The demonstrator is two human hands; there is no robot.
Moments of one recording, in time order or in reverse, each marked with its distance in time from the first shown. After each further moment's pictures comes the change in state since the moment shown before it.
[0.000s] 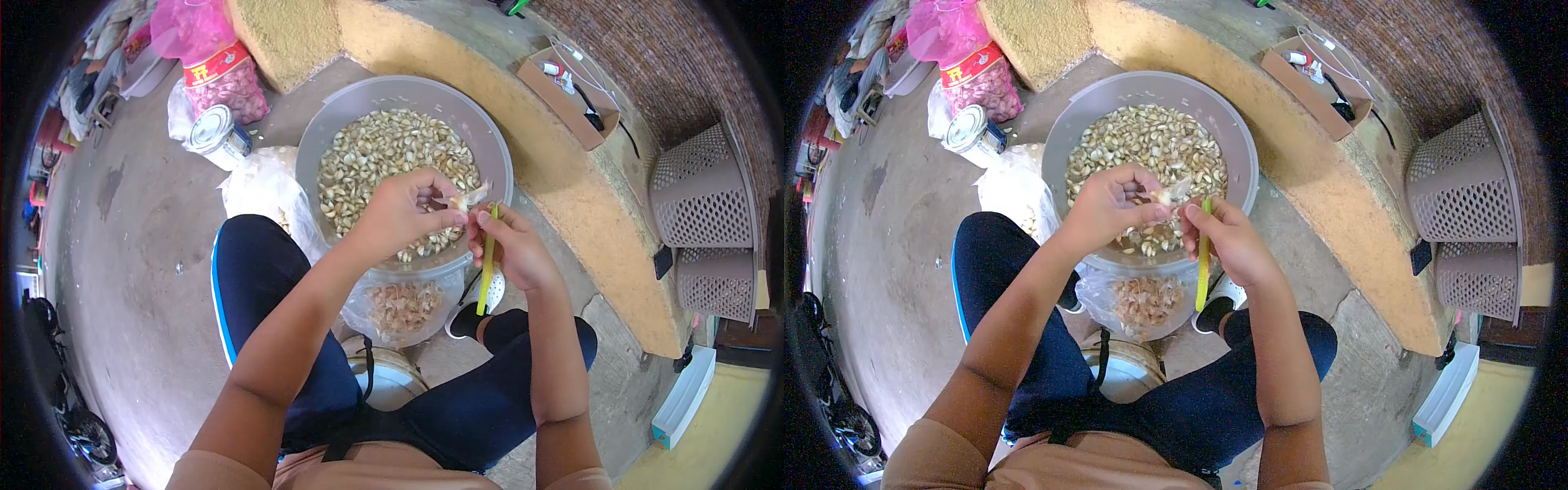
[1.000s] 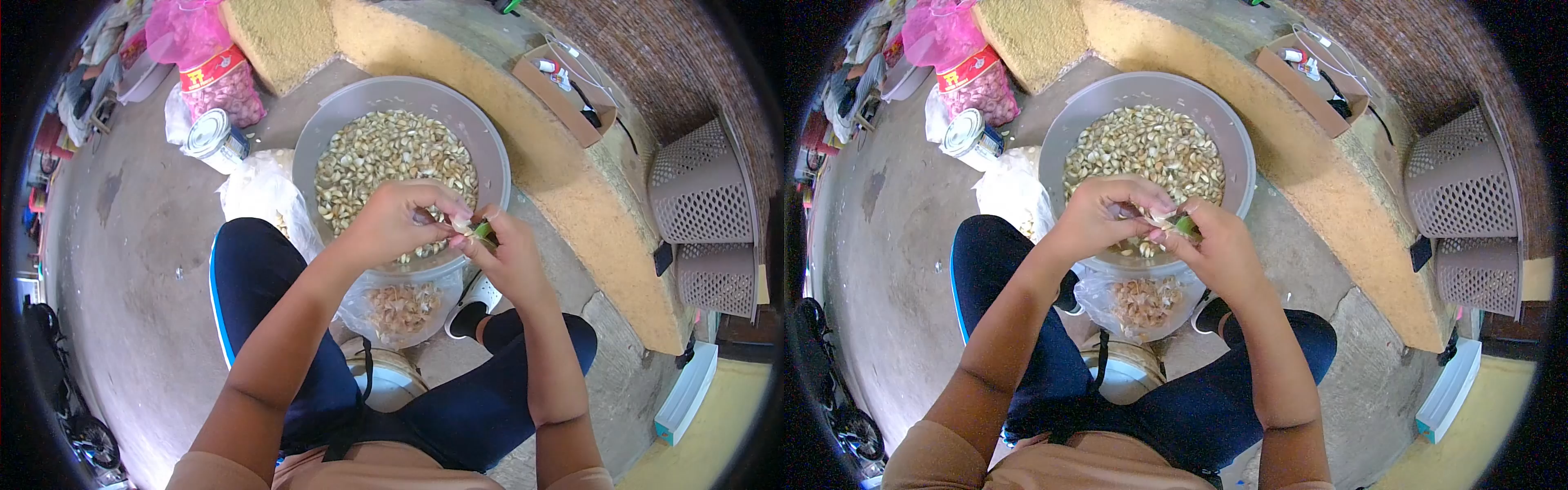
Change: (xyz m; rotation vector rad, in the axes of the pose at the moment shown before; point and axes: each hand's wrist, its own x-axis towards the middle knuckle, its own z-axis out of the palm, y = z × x) left_hand -0.005 0.018 0.000 0.176 -0.178 0.194; right_hand -0.013 -0.003 0.010 -1.002 0.143 -0.611
